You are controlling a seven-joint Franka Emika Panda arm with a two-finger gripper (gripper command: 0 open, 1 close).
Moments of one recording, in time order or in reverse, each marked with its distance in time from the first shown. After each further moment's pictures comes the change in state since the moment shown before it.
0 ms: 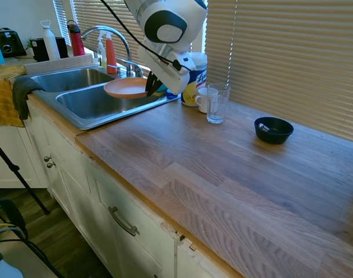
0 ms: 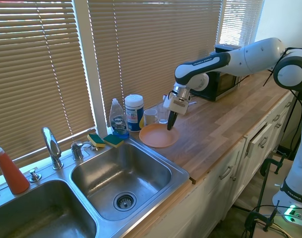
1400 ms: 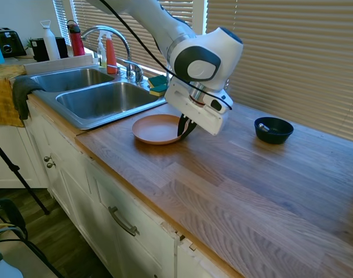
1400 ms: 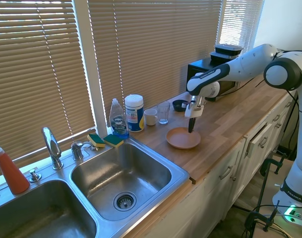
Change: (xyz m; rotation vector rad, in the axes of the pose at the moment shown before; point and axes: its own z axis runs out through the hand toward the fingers) arm 0.112 0.154 -0.009 -0.122 0.055 -0.037
